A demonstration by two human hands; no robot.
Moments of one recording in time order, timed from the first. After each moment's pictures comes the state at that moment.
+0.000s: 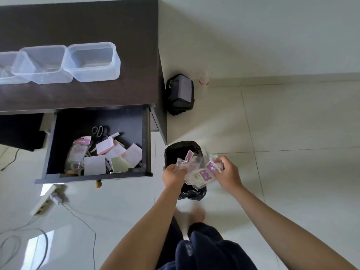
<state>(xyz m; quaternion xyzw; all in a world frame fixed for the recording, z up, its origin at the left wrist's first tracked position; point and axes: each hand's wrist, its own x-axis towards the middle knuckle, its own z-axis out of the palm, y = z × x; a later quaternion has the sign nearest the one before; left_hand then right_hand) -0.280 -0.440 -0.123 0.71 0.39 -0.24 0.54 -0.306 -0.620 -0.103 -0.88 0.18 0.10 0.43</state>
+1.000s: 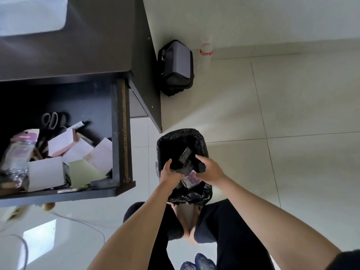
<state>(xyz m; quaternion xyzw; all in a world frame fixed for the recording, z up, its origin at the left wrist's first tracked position) -0.243 -0.429 -0.302 0.73 0.32 -0.36 0.49 -0.253 -0.599 -0.300 -0.84 0.11 0.34 0.40</state>
